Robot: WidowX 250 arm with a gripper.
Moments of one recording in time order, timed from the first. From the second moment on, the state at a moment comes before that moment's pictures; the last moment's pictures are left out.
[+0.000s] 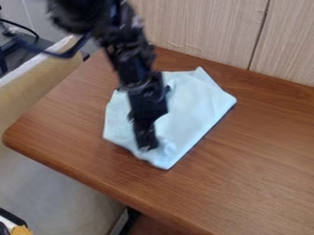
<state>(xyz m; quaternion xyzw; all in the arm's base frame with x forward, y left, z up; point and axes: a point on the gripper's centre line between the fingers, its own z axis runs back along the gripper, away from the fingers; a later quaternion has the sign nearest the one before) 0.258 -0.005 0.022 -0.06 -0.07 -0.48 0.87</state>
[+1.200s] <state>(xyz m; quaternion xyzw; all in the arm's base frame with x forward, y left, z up) 0.241 0.024 0.022 -0.06 -0.07 -0.42 0.90</state>
